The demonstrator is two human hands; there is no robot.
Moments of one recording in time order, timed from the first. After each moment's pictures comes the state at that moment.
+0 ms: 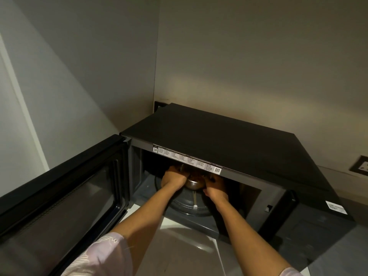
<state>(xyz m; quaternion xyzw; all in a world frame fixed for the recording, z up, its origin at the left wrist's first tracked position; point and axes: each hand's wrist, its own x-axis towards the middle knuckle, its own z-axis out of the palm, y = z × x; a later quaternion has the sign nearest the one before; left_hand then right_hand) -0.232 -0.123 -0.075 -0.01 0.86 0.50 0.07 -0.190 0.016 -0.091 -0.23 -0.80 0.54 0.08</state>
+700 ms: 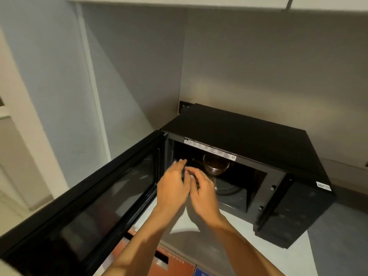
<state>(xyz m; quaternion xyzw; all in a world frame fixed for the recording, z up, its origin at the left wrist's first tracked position) -0.043 -0.228 -0.003 0.07 0.89 0.41 -0.19 -0.032 -0.118 -0.023 0.10 -0.84 0.49 0.20</state>
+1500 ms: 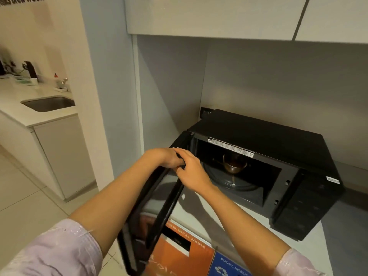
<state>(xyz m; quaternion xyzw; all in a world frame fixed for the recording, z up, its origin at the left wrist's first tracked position) -0.009 -0.335 0.128 0.03 0.97 0.14 0.19 0.001 -0.218 0.058 0.19 -0.90 0.40 0.07</state>
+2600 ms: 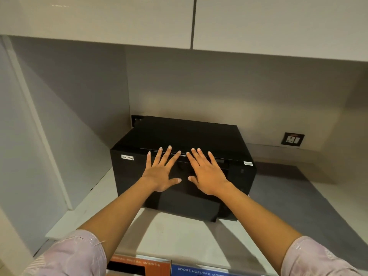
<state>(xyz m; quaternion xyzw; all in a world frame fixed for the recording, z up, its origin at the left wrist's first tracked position) -0.072 -0.182 0.053 0.32 0.94 0.03 -0.03 0.006 0.001 0.056 0.04 -0.99 -0.07 0.12</state>
